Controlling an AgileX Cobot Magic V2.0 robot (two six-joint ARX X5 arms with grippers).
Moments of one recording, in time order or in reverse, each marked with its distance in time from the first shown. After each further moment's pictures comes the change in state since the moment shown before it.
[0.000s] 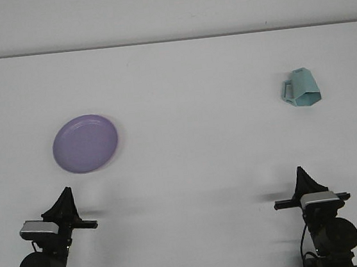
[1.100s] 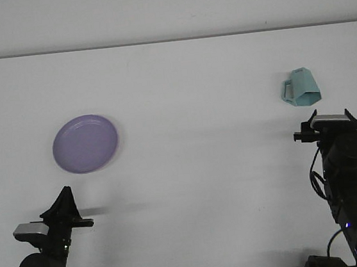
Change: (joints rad) left arm 0.000 0.000 0.000 0.027 0.000 -0.253; right arm -0.174 1.051 0.551 0.381 0.180 -0.229
